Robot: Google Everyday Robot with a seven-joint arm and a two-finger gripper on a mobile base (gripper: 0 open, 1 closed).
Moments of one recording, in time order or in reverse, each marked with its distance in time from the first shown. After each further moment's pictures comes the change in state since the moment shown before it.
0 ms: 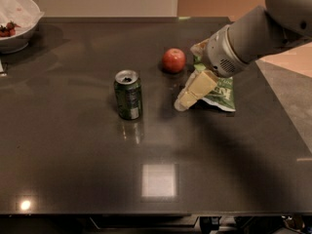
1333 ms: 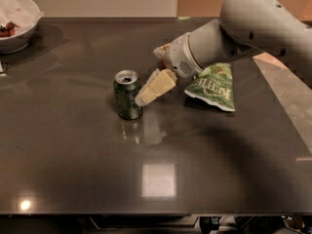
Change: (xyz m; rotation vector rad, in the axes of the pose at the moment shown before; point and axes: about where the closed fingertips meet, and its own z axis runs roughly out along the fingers) arm -0.069 0.008 0.077 -0.113 -0.219 0.017
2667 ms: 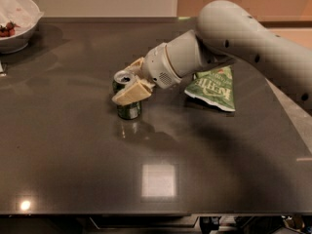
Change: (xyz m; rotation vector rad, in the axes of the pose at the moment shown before) arm -0.023 0.044 0.042 -0.143 -0.074 -0.092
